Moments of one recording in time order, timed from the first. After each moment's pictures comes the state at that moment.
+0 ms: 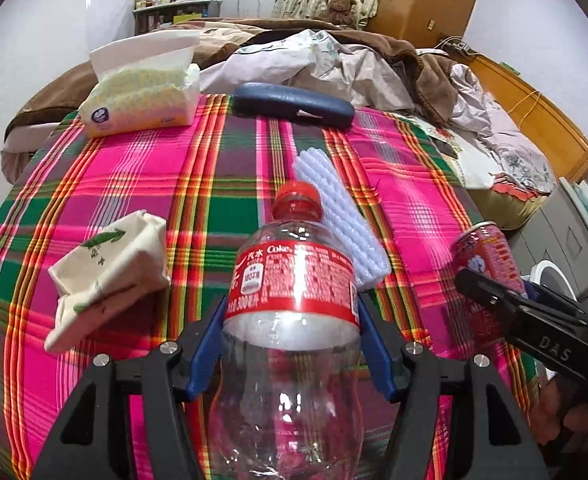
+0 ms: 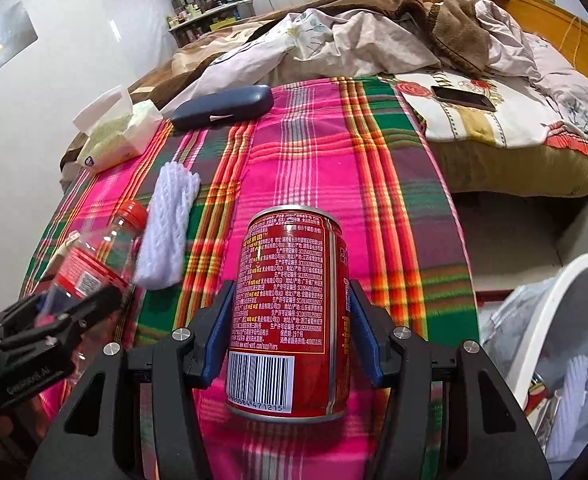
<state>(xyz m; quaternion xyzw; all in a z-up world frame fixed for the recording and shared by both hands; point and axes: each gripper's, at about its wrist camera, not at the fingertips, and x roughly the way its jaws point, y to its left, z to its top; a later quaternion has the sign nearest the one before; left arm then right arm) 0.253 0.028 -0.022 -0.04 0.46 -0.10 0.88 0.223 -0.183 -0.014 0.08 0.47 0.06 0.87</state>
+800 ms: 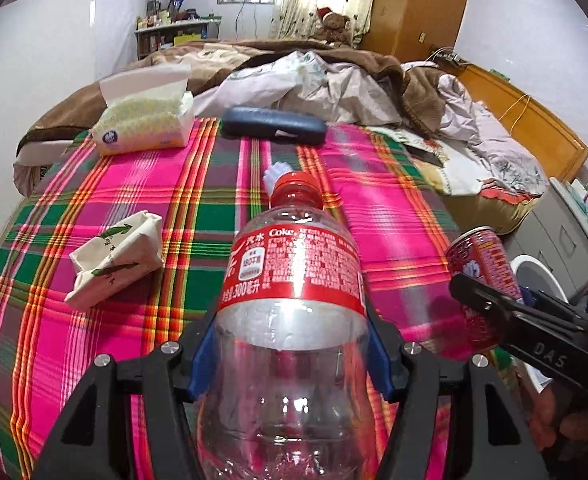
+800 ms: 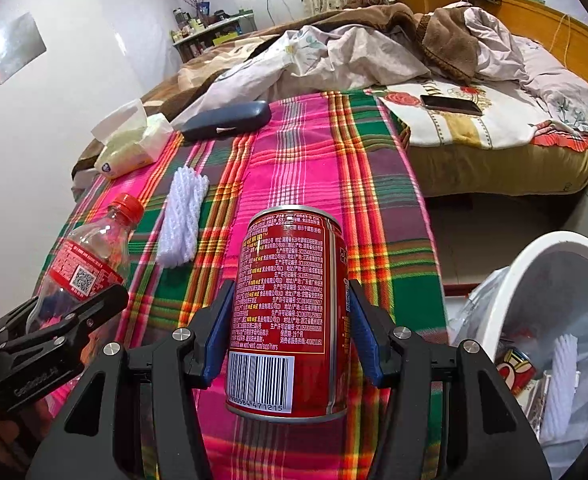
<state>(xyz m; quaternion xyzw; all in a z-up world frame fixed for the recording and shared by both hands) 0.207 0.007 0.006 -0.03 0.42 -0.09 0.90 0.186 -0.197 0.004 0.09 0.45 0.07 0.89</state>
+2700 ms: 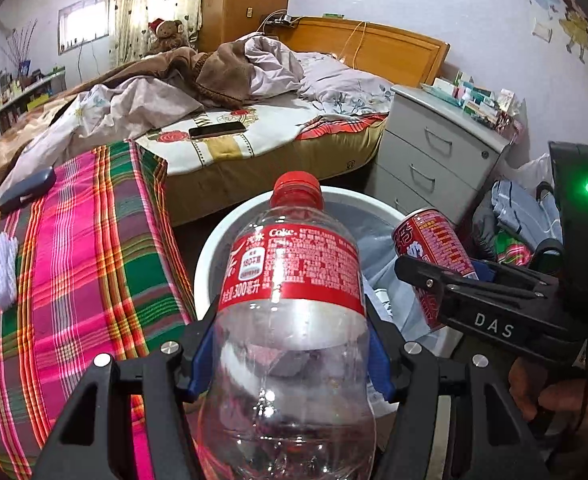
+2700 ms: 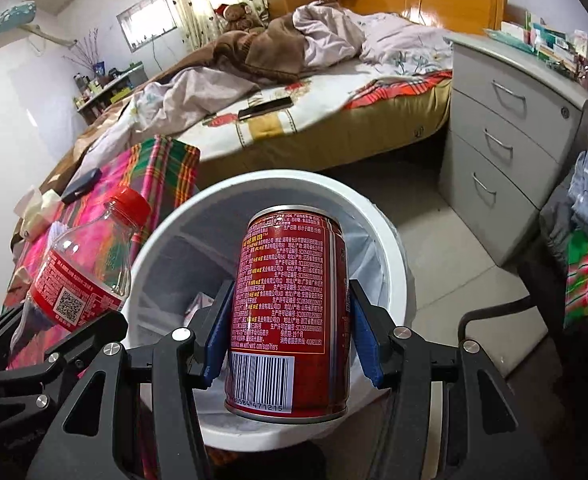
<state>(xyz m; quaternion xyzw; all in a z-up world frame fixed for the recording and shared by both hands) 0.121 -0.260 0.015 0.08 0.40 -0.31 0.86 0.079 -0.395 0.000 0.16 0.42 -0.09 0.89</state>
